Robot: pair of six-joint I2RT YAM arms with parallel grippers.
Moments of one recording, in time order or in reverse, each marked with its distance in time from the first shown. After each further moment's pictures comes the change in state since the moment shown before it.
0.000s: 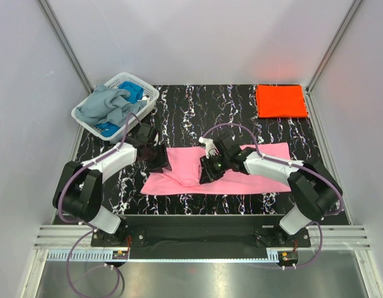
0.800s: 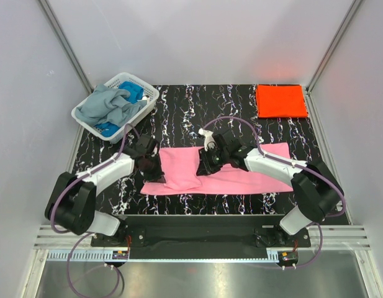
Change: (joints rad) left arm -0.037 -0.089 -0.127 -0.013 -0.024 -0.079; right arm 0.000 -0.026 0.070 -0.005 0.039 0.061
